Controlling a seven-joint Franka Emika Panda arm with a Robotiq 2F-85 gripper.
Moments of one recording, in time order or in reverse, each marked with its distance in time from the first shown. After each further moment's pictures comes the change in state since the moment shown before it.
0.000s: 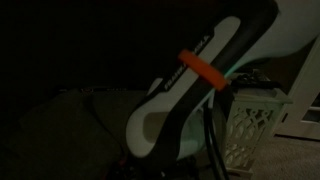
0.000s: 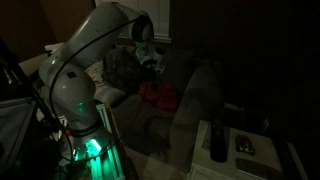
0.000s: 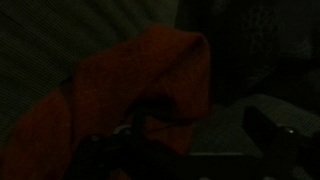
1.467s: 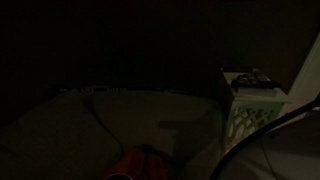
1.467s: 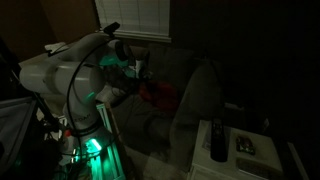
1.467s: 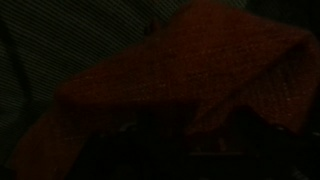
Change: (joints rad) arm 0.660 0.510 -0.633 0.633 -0.264 -0.148 0.812
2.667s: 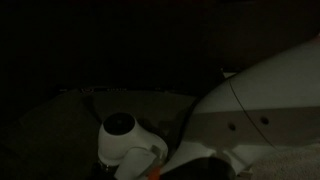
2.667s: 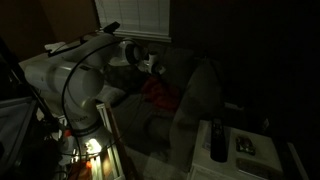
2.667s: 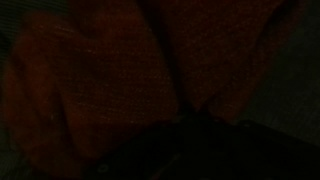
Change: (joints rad) arm -0.215 0.002 0.040 0.172 -0.074 -0.007 0.276
